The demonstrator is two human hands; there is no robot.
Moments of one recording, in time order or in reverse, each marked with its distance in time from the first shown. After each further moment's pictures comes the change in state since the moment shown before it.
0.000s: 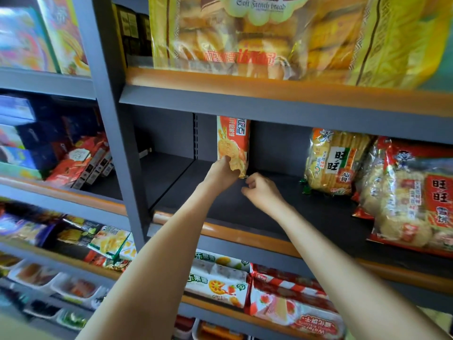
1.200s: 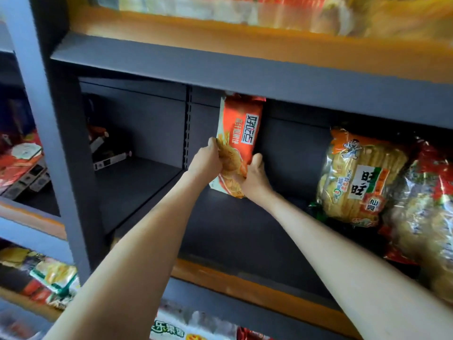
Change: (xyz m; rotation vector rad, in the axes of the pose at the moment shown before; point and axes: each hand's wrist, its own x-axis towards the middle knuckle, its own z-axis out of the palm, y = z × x) left_hand 0.105 -0.028 -0.001 0.056 0.239 0.117; right_hand 0.132 0.019 0.032 0.083 0.239 -0.237
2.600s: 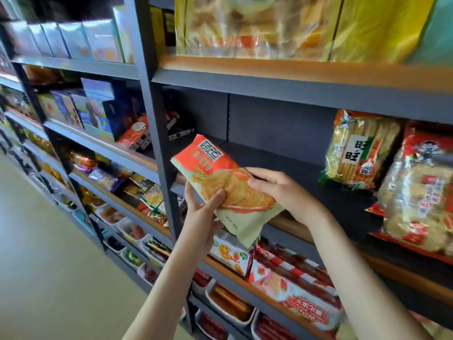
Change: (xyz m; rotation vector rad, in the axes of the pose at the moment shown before) left_hand -0.319 0.073 -0.039 -1.282 0.268 -0.428; right_hand -0.189 -0.049 -0.148 0.606 -0.771 -0.019
